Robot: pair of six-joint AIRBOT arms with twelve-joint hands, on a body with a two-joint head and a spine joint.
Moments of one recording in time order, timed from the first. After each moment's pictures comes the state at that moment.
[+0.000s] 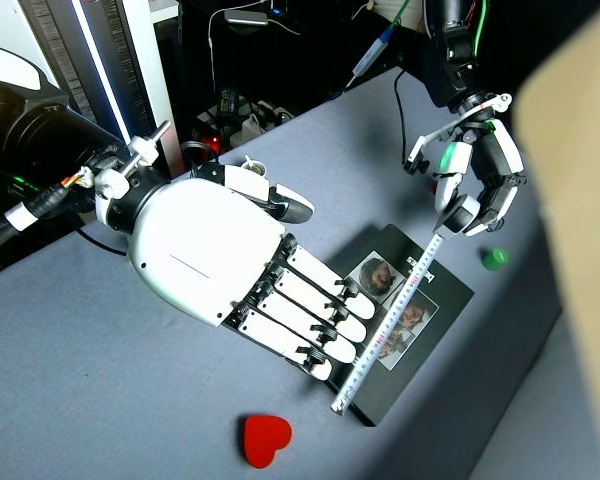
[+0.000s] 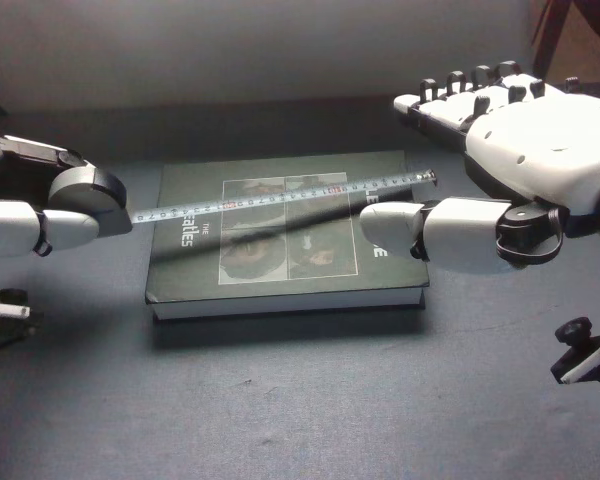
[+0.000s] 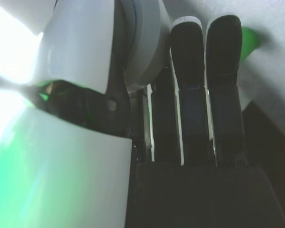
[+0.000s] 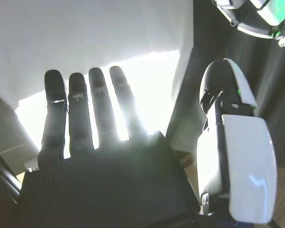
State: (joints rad) left arm 1.03 -0.98 1.35 -0.35 -0.66 -0.09; right arm -0.35 -0.97 0.66 -1.97 -0.79 1.12
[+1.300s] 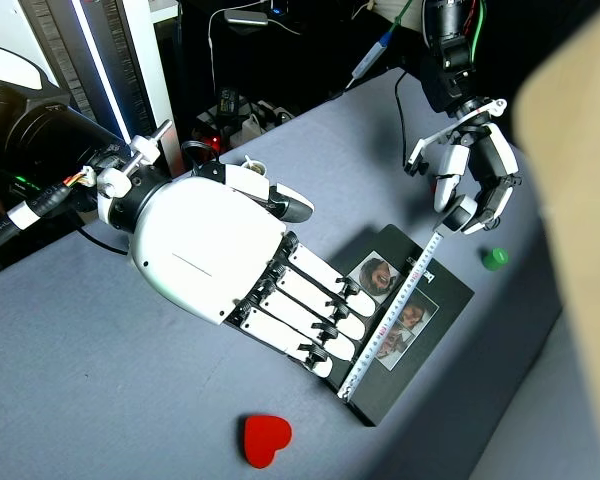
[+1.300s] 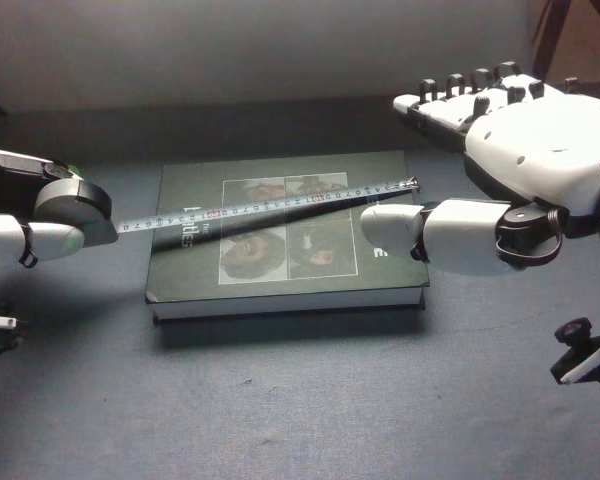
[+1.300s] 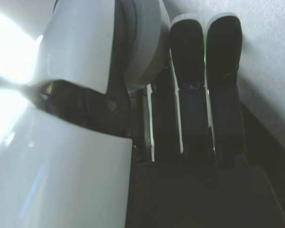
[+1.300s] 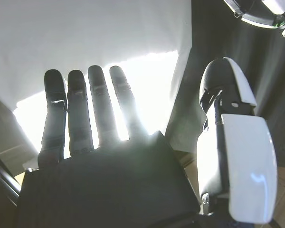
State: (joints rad) left arm 1.11 -1.02 1.42 -0.33 -0.74 -0.17; right arm -0.35 -0.98 0.66 -1.97 -0.79 1.12
